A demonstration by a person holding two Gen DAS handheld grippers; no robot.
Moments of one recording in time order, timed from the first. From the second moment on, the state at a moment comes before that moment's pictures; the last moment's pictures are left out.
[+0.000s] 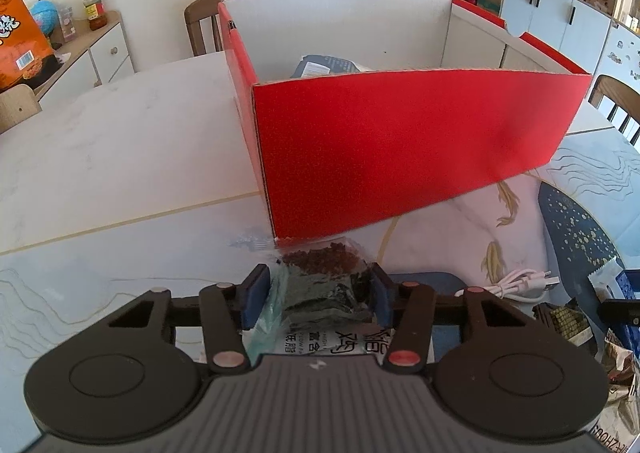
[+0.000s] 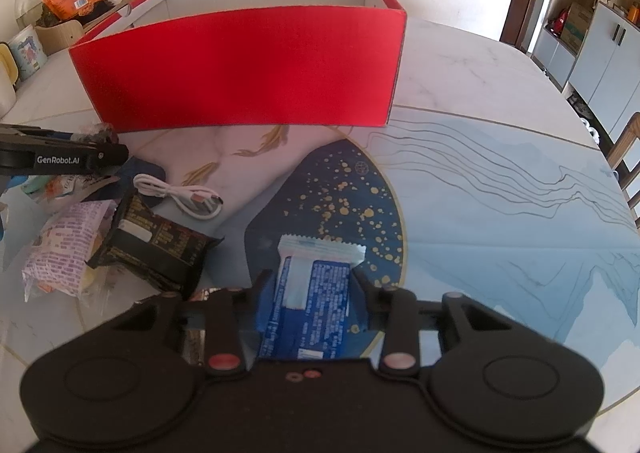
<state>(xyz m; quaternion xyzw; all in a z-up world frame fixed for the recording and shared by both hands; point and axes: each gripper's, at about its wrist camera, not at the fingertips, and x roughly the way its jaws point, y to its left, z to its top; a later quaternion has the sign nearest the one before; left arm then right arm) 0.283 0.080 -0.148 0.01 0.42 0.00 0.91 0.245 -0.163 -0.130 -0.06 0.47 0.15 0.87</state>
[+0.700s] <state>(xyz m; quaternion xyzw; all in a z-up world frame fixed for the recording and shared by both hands) 0.276 0.082 -0.128 0.01 0.41 0.01 0.91 0.244 -0.161 -0.110 -0.07 0.45 0.16 0.88</state>
